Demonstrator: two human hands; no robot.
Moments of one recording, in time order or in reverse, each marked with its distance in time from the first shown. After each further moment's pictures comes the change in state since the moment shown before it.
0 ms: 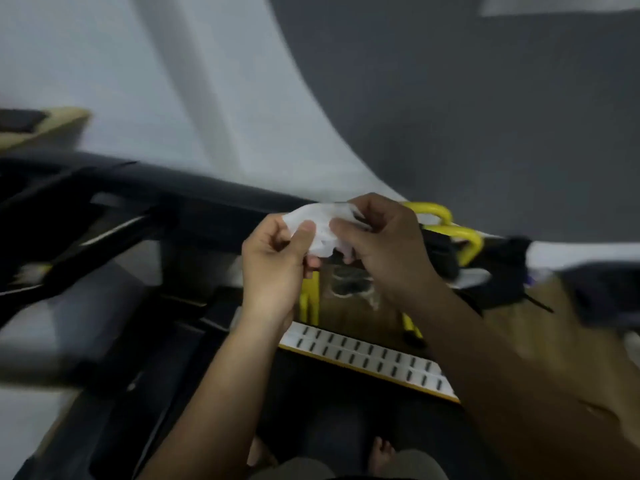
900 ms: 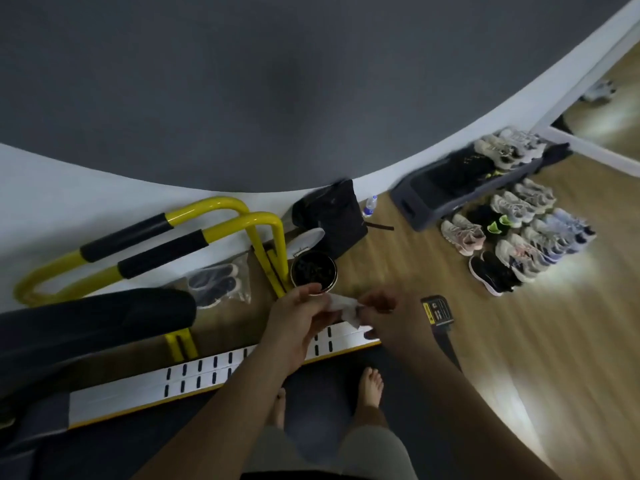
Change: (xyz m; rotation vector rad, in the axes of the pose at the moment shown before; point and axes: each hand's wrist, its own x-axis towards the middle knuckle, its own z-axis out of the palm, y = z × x) left_hand -0.078 -0.172 0.386 -0.007 -0.551 -0.810; right_hand -0.087 0.181 -0.390 -0.096 0.516 0.561
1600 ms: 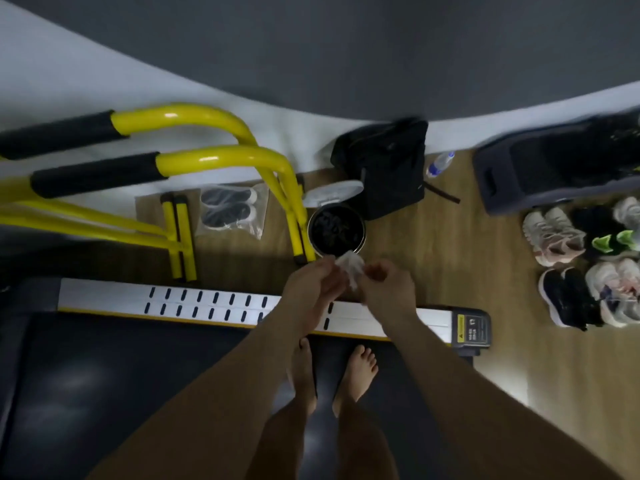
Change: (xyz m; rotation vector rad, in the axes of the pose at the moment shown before) left_hand 0.257 -0.074 0.035 -0.254 0.266 -0.146; right_hand 0.273 0.138 0.040 -0.278 -0.163 0.176
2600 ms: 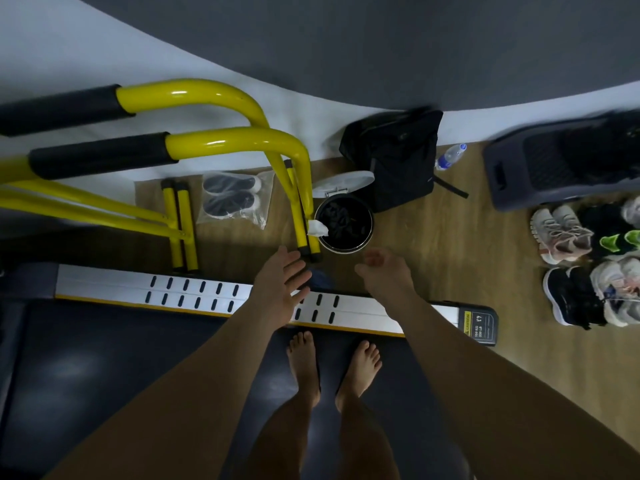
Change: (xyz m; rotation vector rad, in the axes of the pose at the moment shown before) left_hand 0.027 0.015 -0.079 -0.068 0.075 -0.069; right_hand 0.028 -0.001 0.033 -0.107 -0.125 0.089
